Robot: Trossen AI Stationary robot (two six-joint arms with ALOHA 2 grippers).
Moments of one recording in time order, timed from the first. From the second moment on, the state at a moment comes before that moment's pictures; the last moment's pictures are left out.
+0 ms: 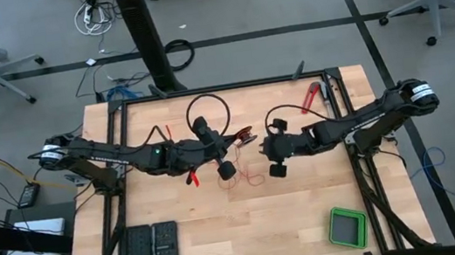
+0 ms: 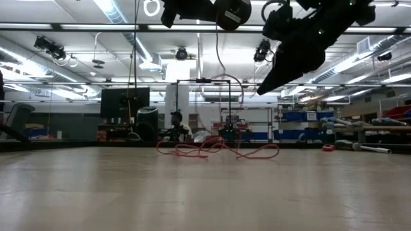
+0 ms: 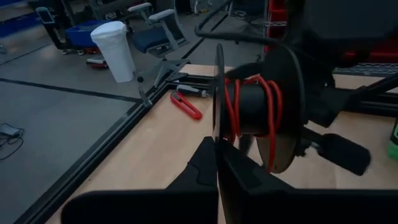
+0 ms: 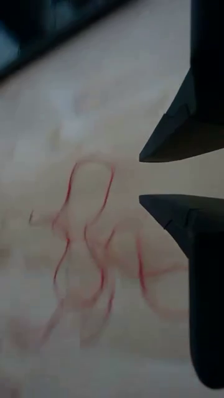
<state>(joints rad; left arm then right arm) -0.15 1.47 1.12 0.03 -0.59 -0.08 0.13 1.36 0.78 -0.19 0.40 0.07</state>
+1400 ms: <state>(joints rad) -0.15 1.47 1.12 0.06 -0.59 -0.08 0.13 1.51 0.57 0.51 0.05 0.04</state>
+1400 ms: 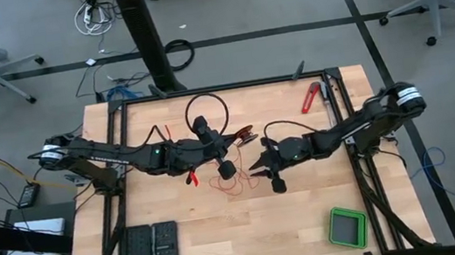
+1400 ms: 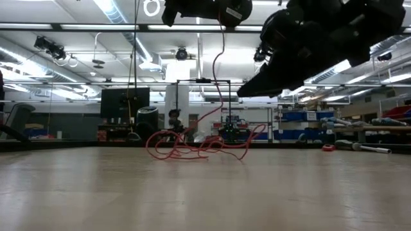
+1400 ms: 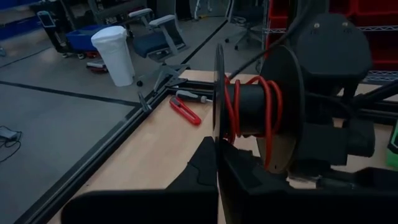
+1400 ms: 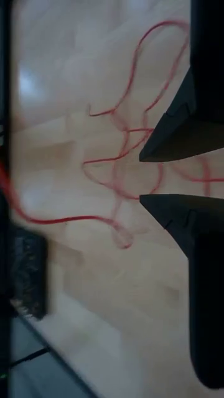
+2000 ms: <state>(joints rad) -0.15 1.47 1.12 0.07 -0.59 -0.06 0.16 1.67 0.57 0.89 -0.01 0.11</state>
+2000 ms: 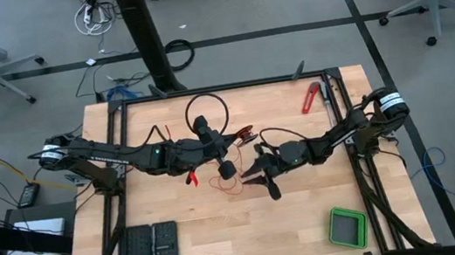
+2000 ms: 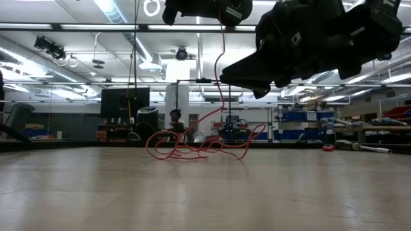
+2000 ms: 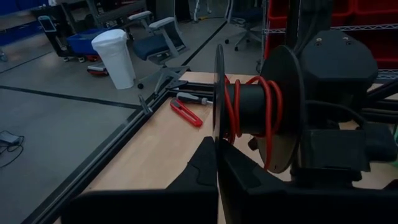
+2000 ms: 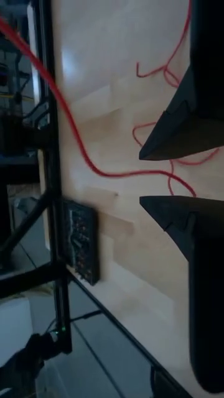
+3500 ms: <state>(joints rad) -0.15 1.47 1.12 0.08 -0.59 -0.06 0.16 1.67 0.57 1.07 0.18 0.27</state>
